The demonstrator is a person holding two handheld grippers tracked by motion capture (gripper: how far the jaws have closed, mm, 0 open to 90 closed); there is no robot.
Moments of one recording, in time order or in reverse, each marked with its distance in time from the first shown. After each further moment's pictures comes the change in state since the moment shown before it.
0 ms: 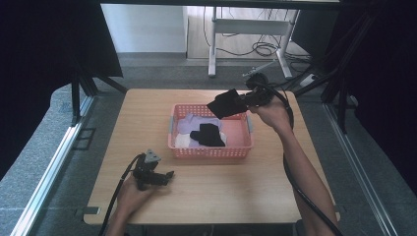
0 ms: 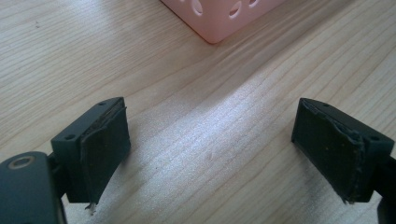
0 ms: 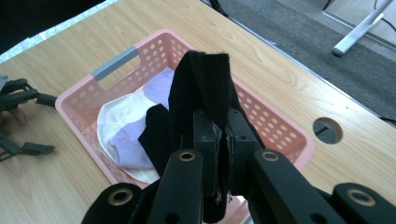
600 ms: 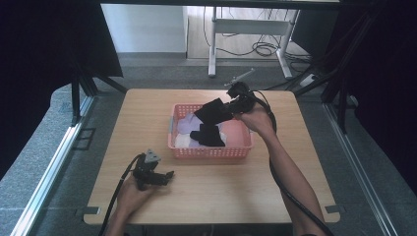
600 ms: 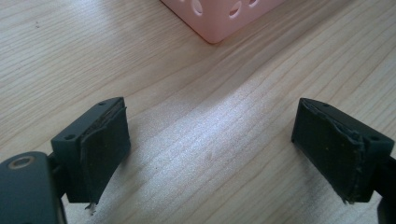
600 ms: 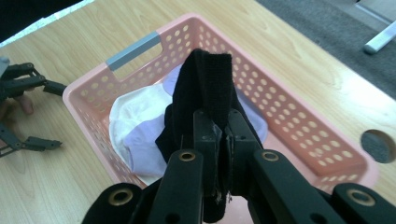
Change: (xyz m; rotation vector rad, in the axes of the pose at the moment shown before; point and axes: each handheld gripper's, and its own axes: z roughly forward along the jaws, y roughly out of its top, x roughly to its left) left arm 0.000 0.000 0.000 -0.001 0.001 0.000; right arm 0.024 0.002 0.049 0.052 0.064 -0.046
